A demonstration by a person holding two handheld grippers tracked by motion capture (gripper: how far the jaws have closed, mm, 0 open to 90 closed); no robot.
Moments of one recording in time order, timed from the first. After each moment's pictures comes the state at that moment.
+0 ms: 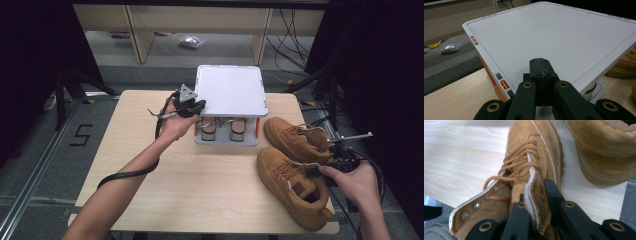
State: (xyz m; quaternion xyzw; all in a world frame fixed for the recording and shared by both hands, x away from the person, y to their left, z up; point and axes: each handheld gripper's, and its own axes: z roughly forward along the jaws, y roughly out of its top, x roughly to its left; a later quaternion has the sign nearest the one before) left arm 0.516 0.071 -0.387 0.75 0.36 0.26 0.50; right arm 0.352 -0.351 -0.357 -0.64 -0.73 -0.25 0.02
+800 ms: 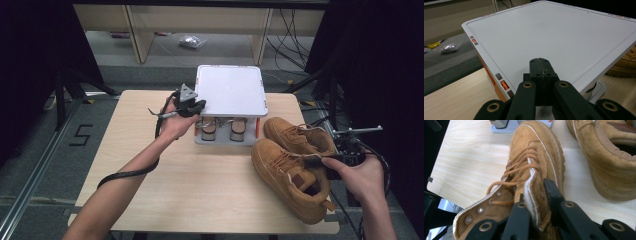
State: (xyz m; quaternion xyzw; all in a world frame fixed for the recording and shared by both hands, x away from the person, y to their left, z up) left arm 0.516 0.071 -0.386 0.75 0.36 0.26 0.49; right arm 0.352 -0.348 -0.330 -0.63 -0.71 -0.31 0.03
